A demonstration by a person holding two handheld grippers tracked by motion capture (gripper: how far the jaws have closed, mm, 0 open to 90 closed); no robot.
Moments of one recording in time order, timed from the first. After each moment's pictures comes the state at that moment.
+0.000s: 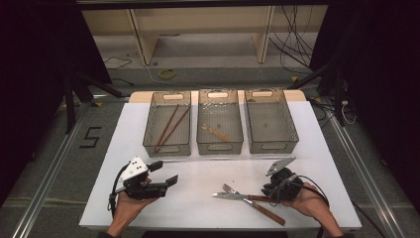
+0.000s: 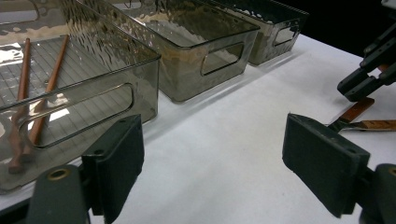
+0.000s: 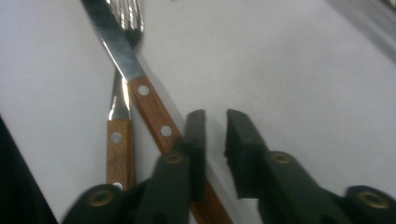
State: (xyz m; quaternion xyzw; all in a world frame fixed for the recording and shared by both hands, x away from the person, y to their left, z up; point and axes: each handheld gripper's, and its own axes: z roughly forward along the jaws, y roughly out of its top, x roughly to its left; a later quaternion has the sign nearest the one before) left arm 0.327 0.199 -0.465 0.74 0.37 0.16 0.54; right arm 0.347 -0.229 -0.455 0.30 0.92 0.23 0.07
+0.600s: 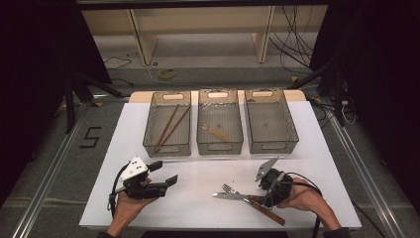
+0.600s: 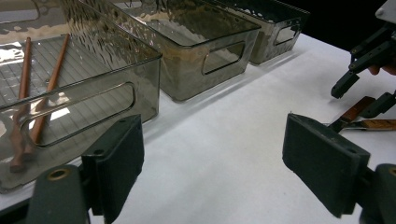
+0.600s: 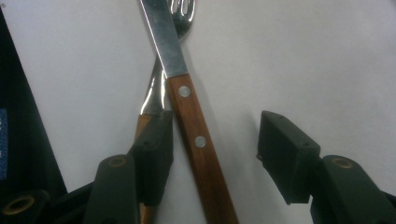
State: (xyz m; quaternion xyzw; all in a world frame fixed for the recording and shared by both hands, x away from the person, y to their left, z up) left arm 0.327 0.200 -0.465 0.74 0.37 0.16 0.54; right arm 0.356 -0.206 -0.460 0.20 0.96 0.18 0.03
